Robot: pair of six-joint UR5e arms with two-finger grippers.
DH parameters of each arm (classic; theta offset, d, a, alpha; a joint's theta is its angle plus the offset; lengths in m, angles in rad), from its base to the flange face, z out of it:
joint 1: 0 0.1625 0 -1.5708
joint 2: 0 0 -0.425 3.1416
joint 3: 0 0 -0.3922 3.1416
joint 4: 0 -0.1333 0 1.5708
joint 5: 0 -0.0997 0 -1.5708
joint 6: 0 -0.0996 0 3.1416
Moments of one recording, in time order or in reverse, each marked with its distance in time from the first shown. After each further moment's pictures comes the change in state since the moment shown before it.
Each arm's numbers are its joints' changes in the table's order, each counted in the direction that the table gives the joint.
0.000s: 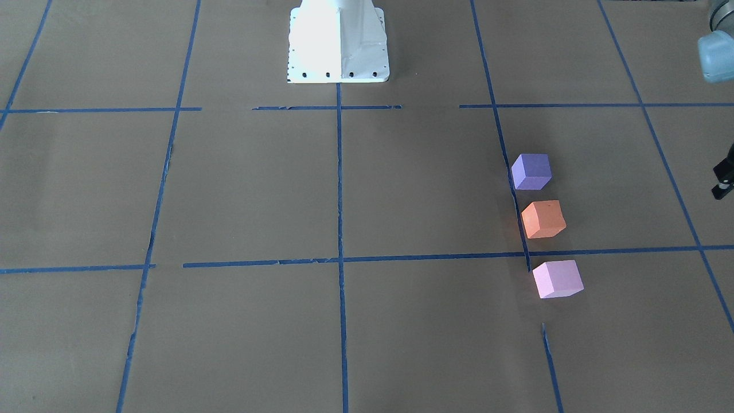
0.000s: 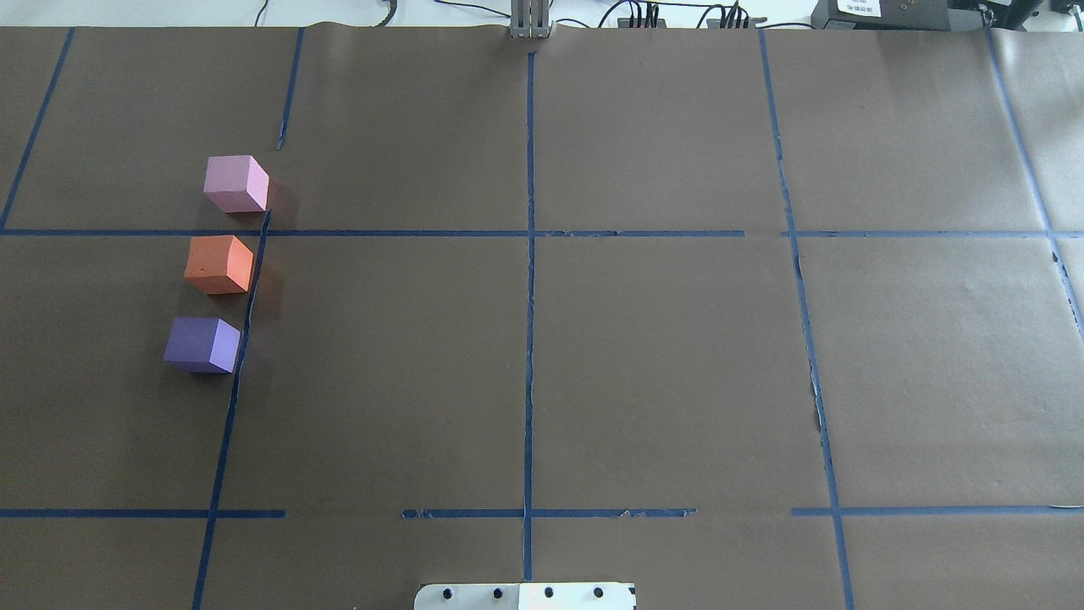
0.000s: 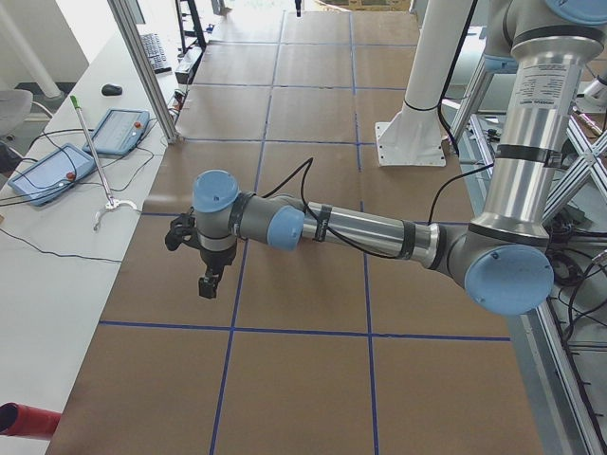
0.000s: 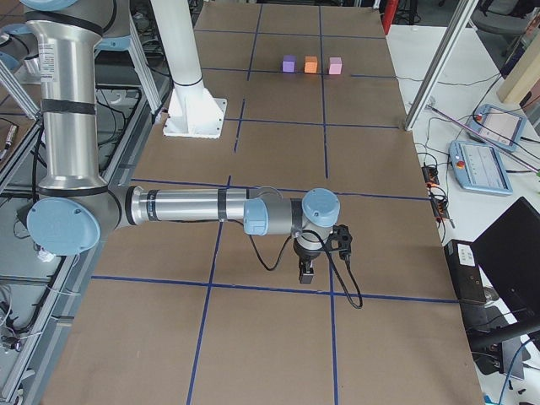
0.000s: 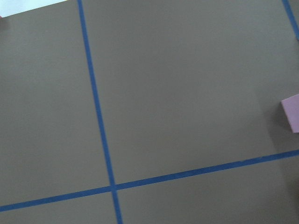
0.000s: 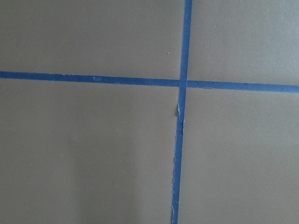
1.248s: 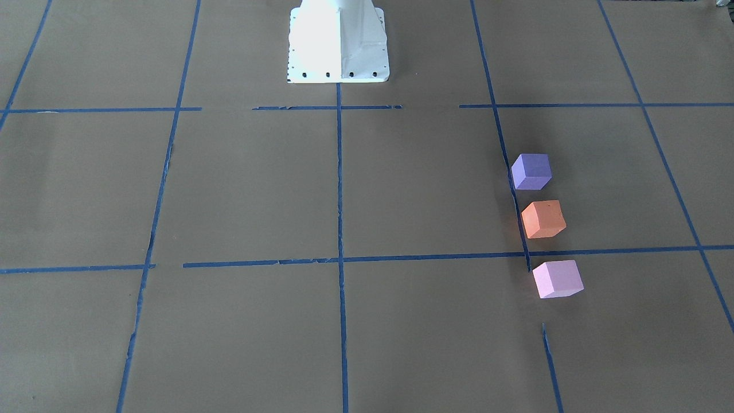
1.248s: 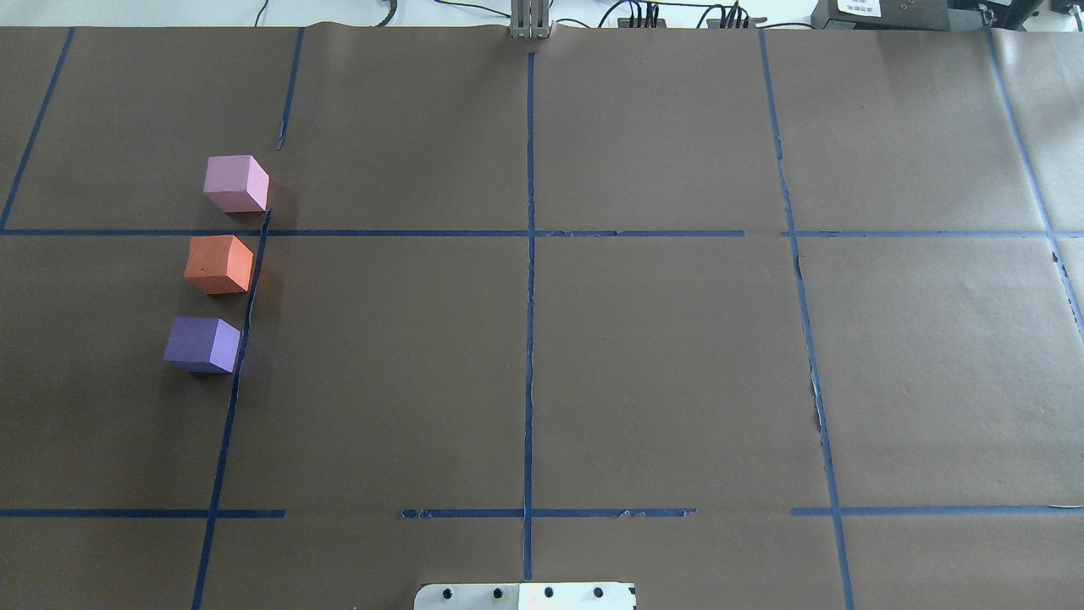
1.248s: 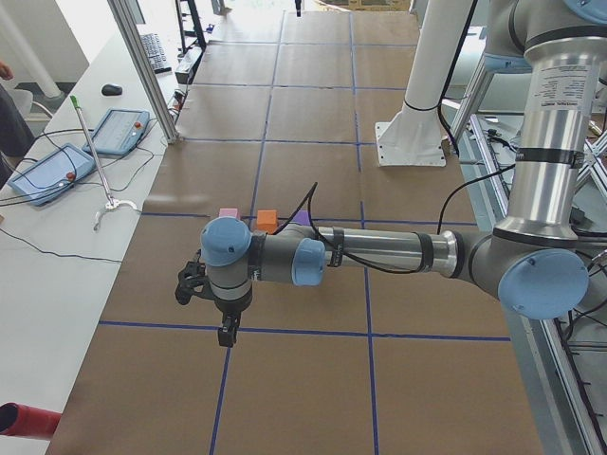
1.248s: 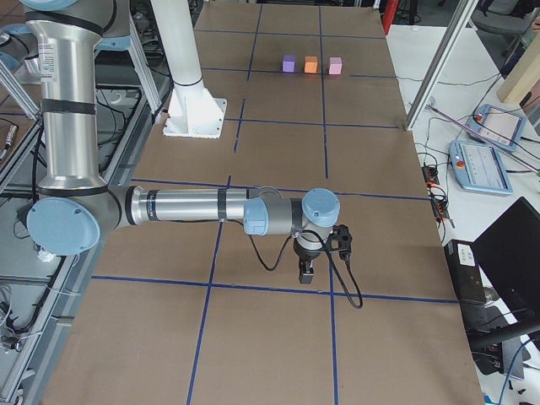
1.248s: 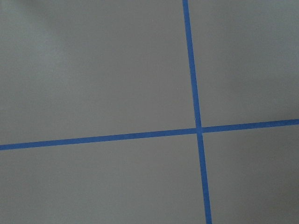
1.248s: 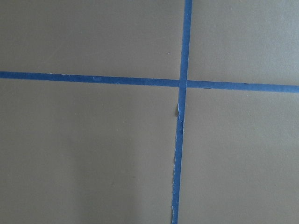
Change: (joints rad) left arm -0.073 -0.071 0.023 -0.059 0.010 -0.044; right arm 0.000 0.000 0.000 0.001 0.000 0.000
